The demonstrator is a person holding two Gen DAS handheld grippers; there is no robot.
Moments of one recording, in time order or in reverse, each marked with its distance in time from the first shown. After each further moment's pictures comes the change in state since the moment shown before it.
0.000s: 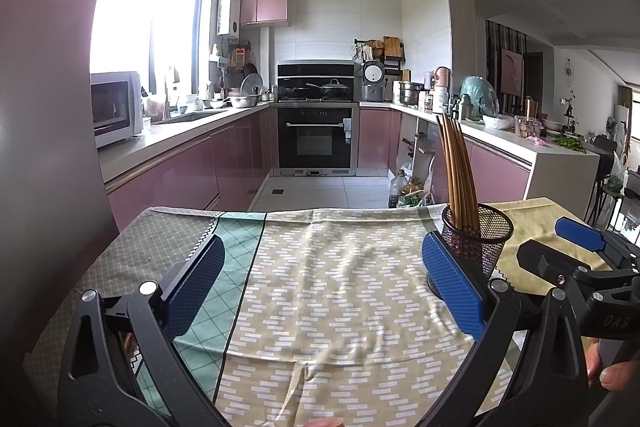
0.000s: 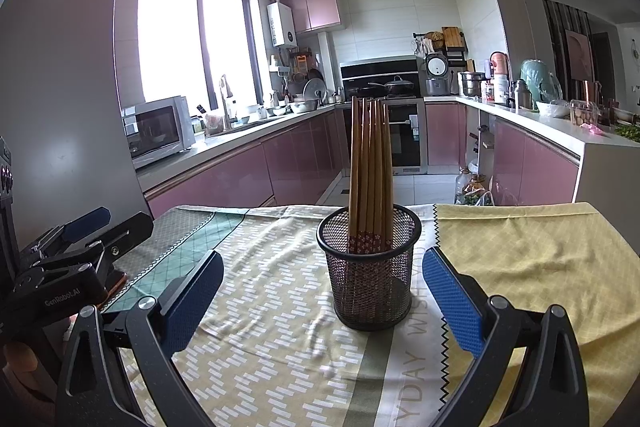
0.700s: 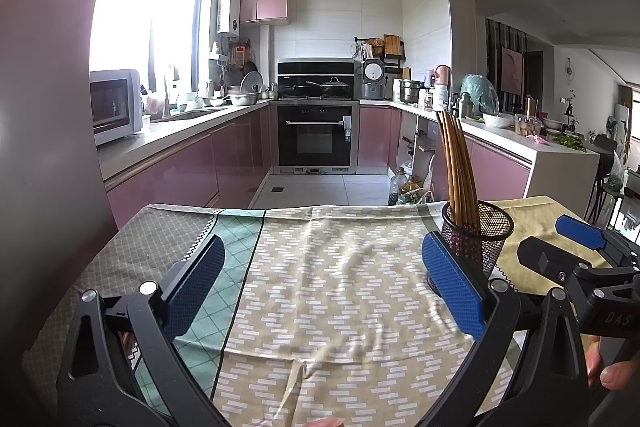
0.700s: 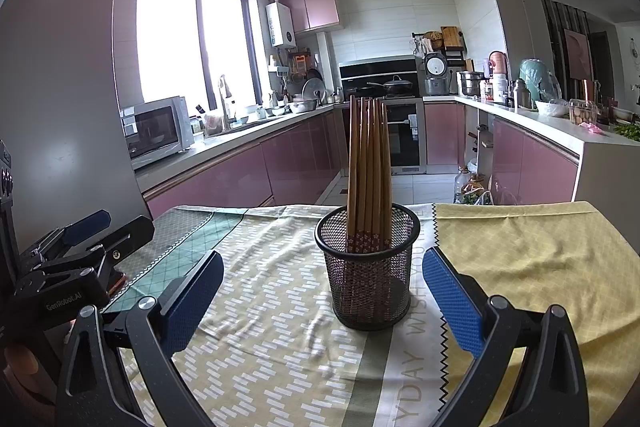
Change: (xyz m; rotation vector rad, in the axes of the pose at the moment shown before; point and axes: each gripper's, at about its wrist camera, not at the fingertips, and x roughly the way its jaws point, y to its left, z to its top) left arm 0.002 -0.001 -0.001 -0.003 0.010 -0.003; right arm 0.001 0.000 0.000 0.004 0.001 -0.003
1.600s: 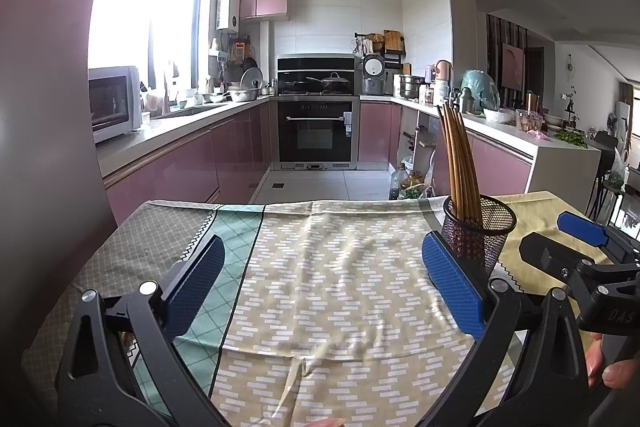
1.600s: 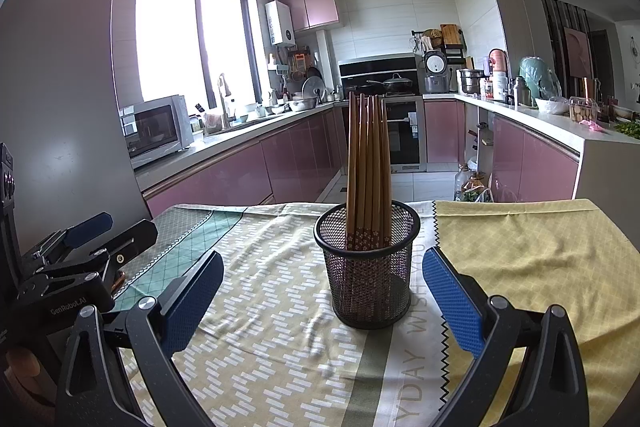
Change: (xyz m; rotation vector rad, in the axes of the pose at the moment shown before) left arm 0.002 0.002 -0.004 0.000 0.012 0.004; right arm 0.001 0.000 0.000 0.004 0.002 0.002
